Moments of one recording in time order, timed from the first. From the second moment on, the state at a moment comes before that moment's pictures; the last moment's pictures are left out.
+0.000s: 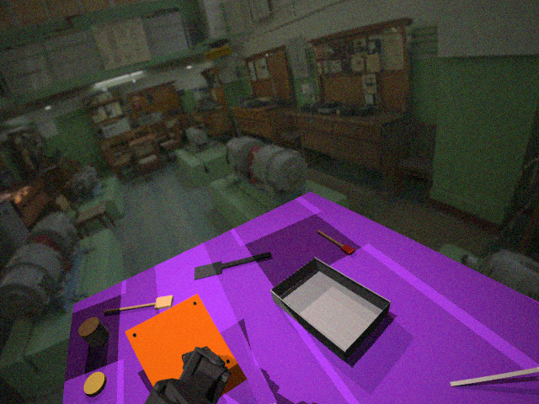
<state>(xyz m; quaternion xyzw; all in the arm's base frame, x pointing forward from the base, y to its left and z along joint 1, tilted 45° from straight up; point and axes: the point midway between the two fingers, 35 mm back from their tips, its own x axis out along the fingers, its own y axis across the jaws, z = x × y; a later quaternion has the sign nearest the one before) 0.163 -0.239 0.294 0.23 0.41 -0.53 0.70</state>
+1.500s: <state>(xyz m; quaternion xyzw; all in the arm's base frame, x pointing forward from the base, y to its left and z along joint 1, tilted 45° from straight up) 0.019 -0.245 0.328 0.31 0.26 -0.61 0.69</state>
